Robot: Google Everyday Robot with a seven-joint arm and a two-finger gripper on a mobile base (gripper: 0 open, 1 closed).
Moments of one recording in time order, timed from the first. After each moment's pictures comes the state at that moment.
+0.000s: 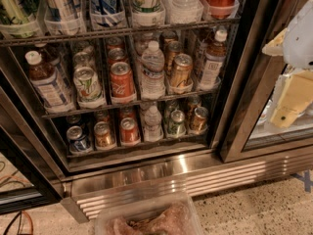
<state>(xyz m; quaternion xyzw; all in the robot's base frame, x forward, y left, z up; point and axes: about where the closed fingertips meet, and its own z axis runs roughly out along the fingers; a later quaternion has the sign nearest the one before) 0.438 -0.217 0.976 -0.60 0.78 -0.03 0.16</state>
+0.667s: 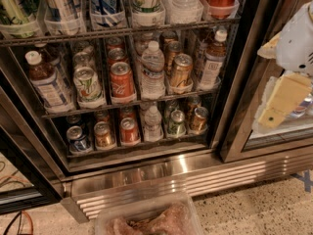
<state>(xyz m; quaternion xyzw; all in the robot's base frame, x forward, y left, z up) 0.441 -0.202 0.971 -0.59 0.79 -0.02 0.18</state>
